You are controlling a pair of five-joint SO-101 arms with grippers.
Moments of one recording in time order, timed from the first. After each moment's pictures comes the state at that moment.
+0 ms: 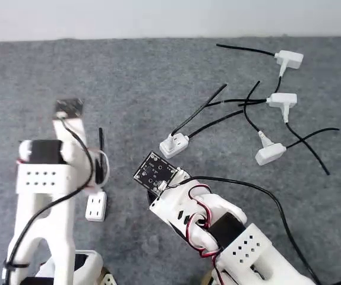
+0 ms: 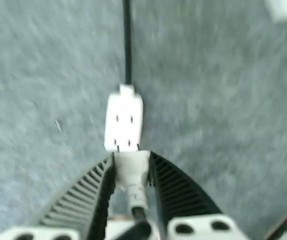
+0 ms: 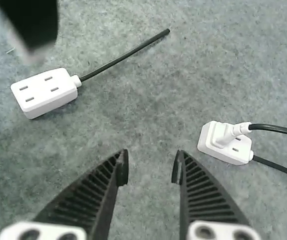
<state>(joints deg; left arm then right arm) -3.1 -28.9 30.9 98.7 11.7 -45.1 -60.4 66.4 44.0 14.8</state>
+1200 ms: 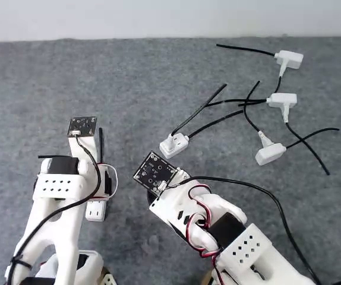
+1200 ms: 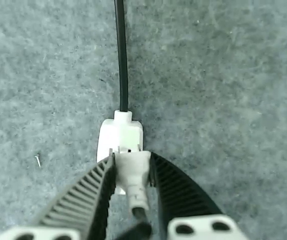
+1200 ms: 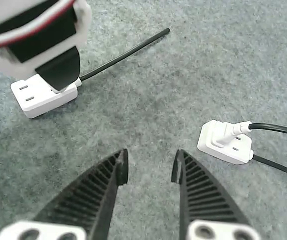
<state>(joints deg) -2.5 -29.1 50.0 76.8 11.7 -45.1 -60.4 66.4 44.0 14.8</state>
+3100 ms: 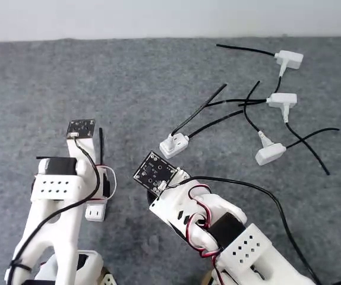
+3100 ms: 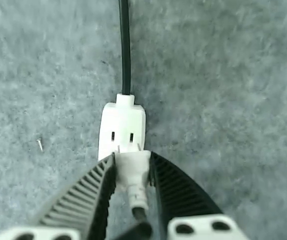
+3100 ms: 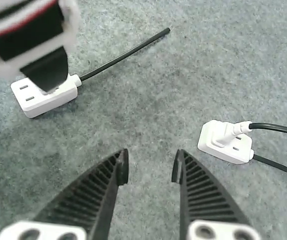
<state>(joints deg) -3.0 -30.3 49.2 81.2 11.7 -45.1 -60.4 66.4 44.0 14.8</state>
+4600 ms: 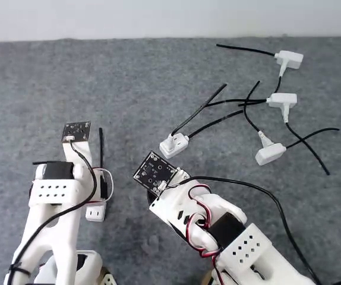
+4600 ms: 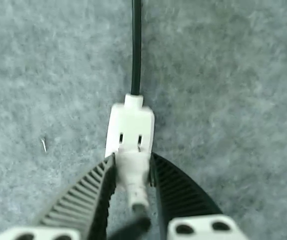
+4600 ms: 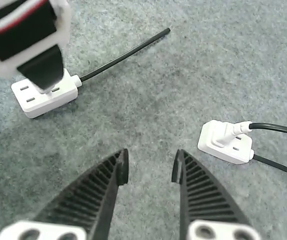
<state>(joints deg) -4.9 -31.2 52.8 77.8 11.7 -45.1 -60.4 66.4 44.0 14.8</state>
